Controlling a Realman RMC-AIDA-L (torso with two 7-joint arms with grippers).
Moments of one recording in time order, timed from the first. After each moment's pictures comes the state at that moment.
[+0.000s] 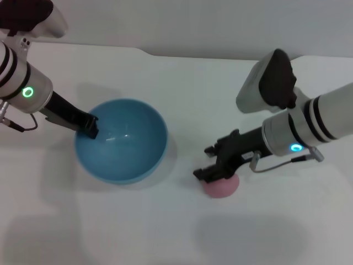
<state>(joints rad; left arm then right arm) -0.66 -2.06 1.04 1.05 2.71 1.49 -2.65 0.80 2.08 -1.62 -0.63 -1.98 -1.02 1.96</state>
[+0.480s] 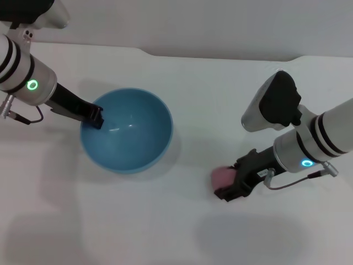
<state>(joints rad) -0.67 -2.06 1.04 1.05 2.68 1.45 -2.65 0.79 2.08 -1.68 -0.60 -2.08 -1.02 2.08</state>
